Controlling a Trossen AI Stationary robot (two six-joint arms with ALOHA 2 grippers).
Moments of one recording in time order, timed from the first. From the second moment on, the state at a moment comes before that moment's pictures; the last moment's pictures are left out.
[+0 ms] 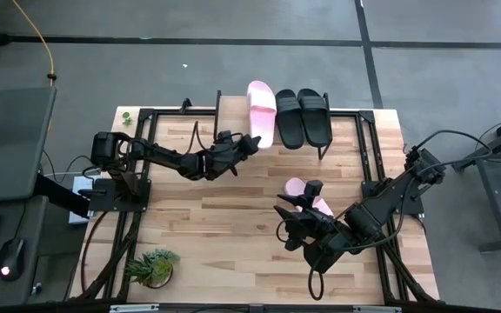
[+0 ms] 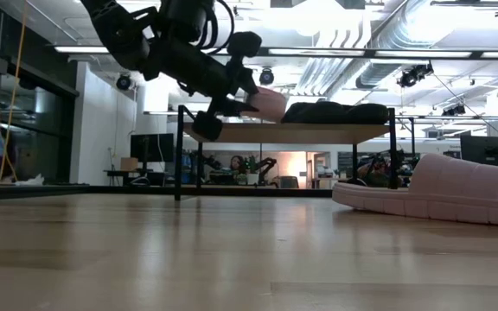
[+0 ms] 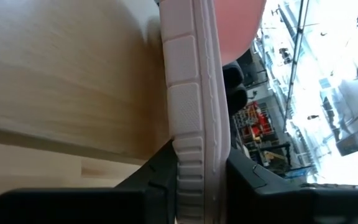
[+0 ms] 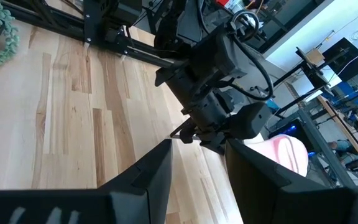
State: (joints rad) left arm 0.21 1.74 0.86 0.67 -0.64 -1.28; right arm 0.65 1.66 1.65 -0.89 1.08 0.18
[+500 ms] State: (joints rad) left arm 0.21 1.74 0.86 0.65 -0.61 -1.28; right arm 0.65 1.66 1.65 -0.89 1.08 0.18
